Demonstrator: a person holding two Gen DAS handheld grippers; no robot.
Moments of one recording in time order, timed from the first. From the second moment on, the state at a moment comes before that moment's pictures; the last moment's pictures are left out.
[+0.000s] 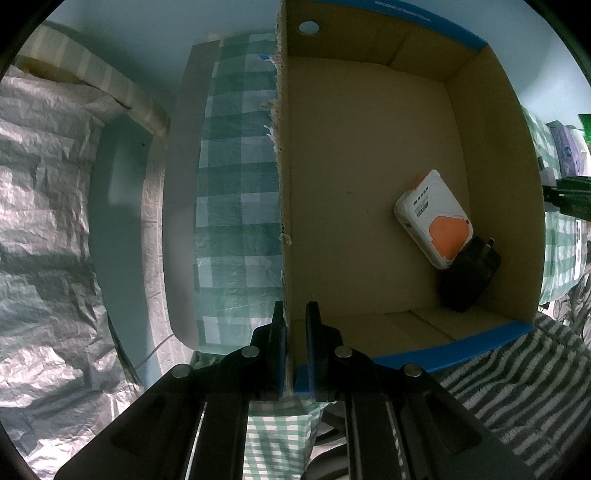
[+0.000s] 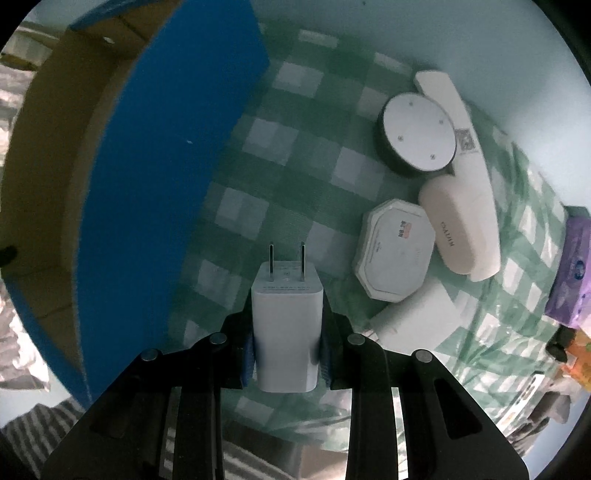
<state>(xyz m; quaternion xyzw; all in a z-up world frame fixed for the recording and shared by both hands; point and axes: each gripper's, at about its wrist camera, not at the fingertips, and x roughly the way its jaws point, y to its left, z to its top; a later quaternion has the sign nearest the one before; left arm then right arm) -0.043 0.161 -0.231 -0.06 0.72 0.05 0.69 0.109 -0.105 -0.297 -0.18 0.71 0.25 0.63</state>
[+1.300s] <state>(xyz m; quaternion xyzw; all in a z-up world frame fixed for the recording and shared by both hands) -0.043 0.159 -0.228 -0.07 0.72 0.06 0.69 0.057 0.002 -0.154 -0.21 0.62 0.39 0.64</state>
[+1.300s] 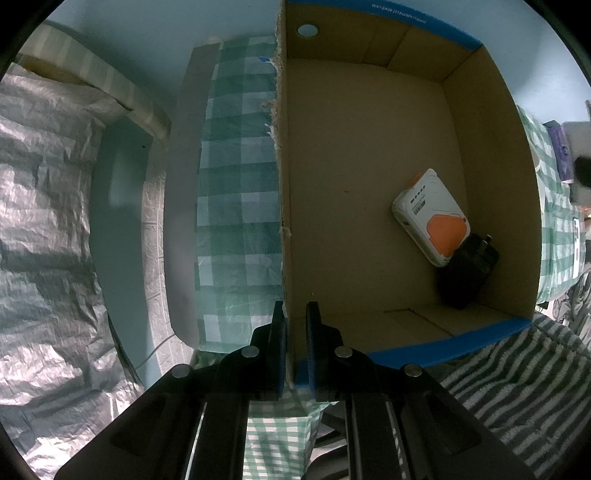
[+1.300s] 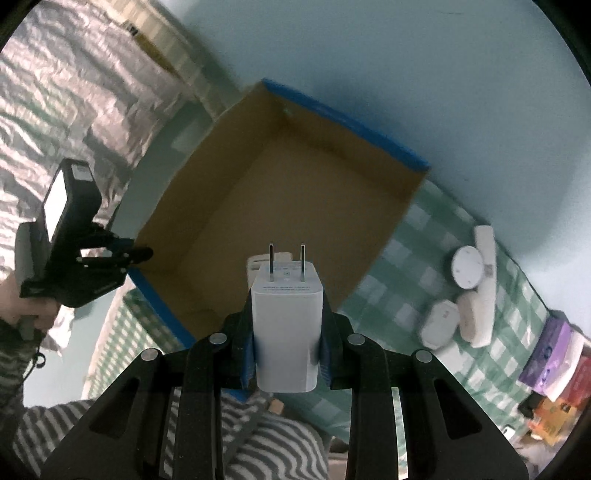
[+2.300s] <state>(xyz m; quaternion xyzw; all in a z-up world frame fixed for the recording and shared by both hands) -0.045 0.158 -0.228 -0.06 0.72 0.05 0.69 0.028 0.034 -0.235 -0.27 0.65 0.39 0.59</state>
